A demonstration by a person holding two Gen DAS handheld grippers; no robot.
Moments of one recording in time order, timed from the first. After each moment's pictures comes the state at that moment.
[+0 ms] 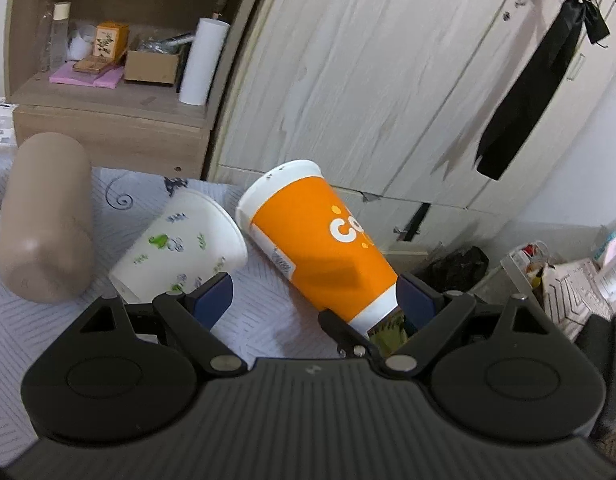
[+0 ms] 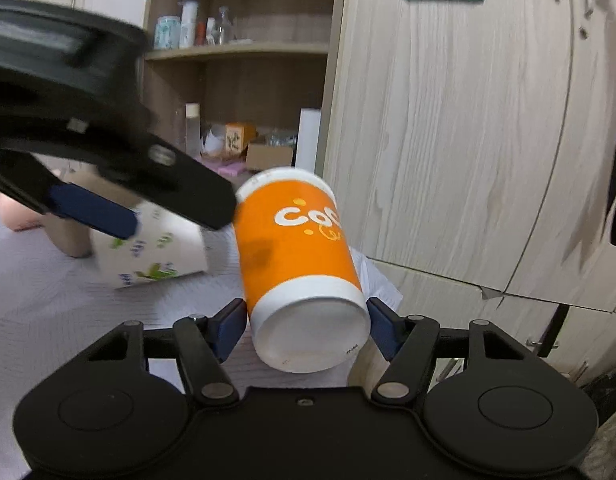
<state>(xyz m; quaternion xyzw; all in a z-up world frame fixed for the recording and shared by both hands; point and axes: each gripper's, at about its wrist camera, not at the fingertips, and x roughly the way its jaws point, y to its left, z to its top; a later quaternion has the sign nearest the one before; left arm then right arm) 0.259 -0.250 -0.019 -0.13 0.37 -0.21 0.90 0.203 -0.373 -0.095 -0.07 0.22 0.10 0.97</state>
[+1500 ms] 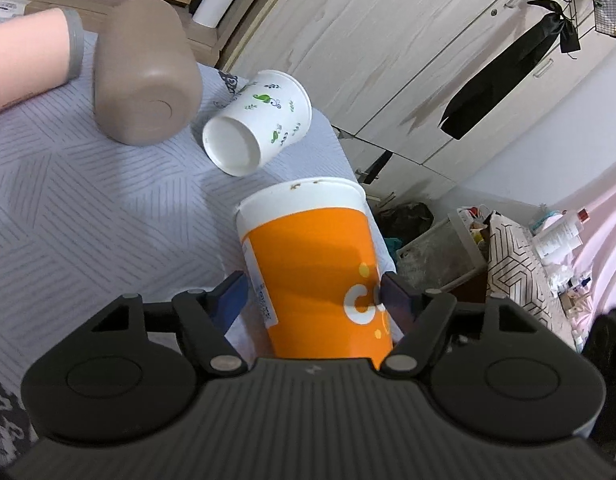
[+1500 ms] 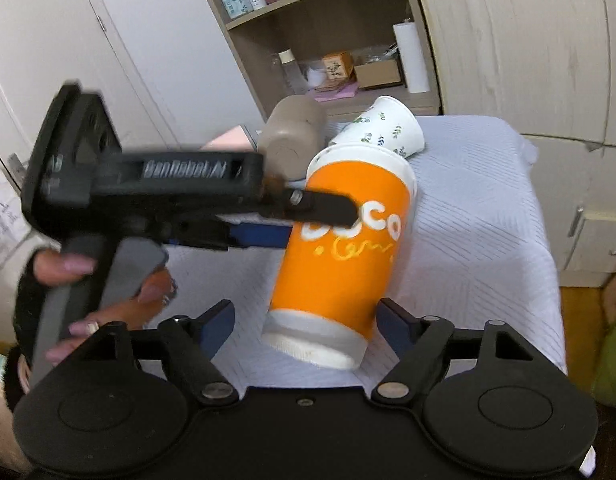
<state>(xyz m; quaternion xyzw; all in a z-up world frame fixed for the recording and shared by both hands) 0.197 -0.137 -0.070 -0.21 0.43 -0.29 0.83 0.119 -0.308 -0.071 0.11 0.37 0.22 0.89</state>
